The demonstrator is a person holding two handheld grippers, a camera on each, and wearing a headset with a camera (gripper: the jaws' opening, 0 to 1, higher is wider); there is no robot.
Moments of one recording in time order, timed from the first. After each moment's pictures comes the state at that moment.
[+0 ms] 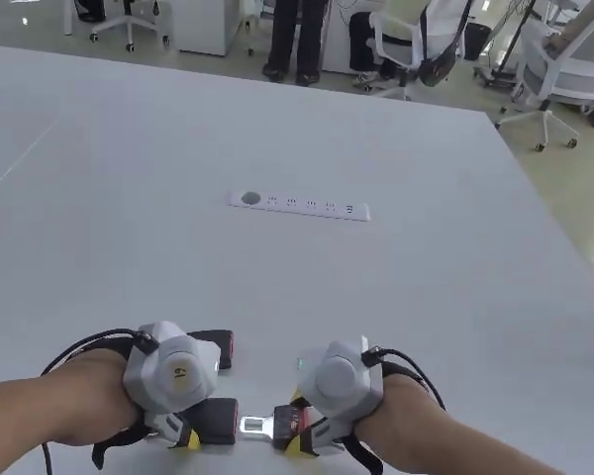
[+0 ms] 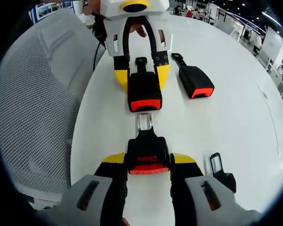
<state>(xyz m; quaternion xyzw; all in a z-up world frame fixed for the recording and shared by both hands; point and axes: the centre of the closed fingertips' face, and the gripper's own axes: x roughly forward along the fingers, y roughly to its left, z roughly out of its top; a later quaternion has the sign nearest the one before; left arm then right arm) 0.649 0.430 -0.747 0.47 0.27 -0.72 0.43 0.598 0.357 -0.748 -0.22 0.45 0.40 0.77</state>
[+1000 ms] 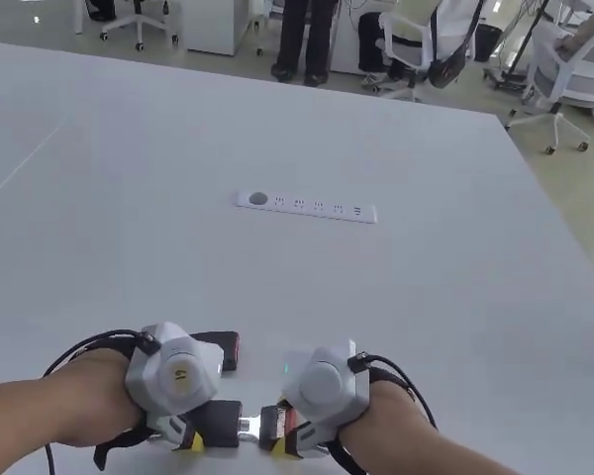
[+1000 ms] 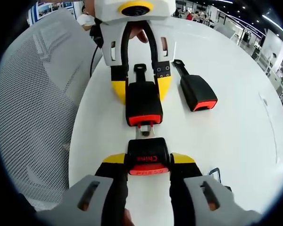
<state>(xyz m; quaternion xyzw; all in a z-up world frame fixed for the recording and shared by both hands) 0.649 0.429 -0.748 0.46 0.27 -0.73 0.42 0.612 0.370 -0.747 -0.22 0.44 0.40 0.77</state>
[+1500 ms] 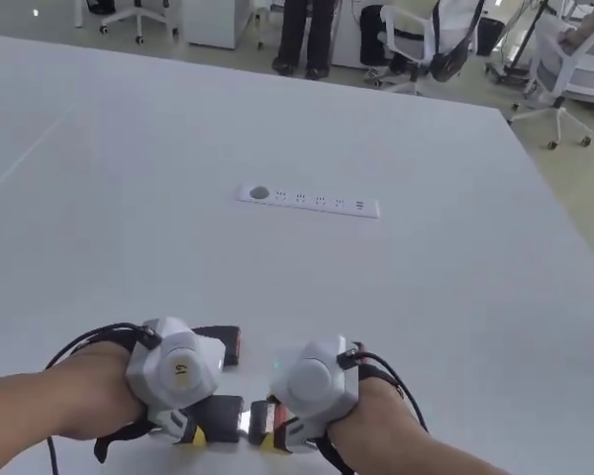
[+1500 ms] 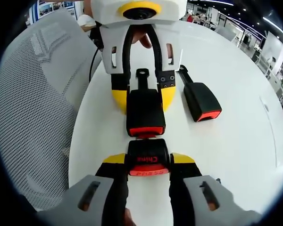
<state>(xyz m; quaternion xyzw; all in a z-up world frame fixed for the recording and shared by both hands) 0.648 0.429 -0.747 0.46 0.26 -0.74 0.42 0.621 0.387 -0.746 -0.23 0.43 0.40 0.78</state>
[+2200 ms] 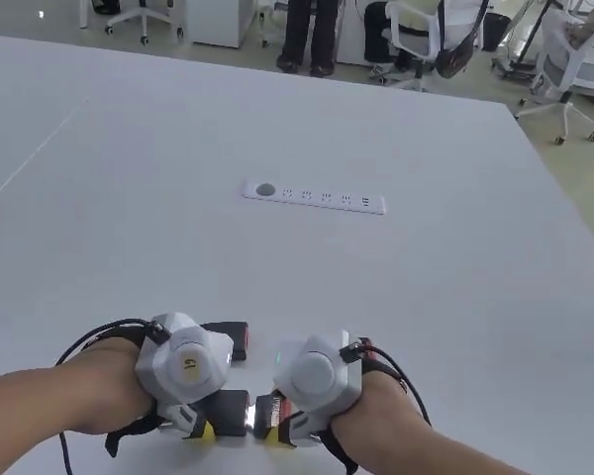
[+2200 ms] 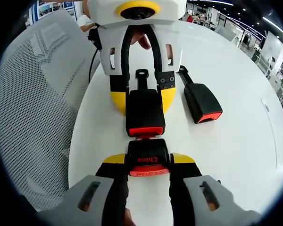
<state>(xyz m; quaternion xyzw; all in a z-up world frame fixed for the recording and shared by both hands) 0.648 0.431 -0.748 0.46 0.26 -0.74 0.42 0.626 0.387 -0.748 -0.22 0.43 0.41 0.77</state>
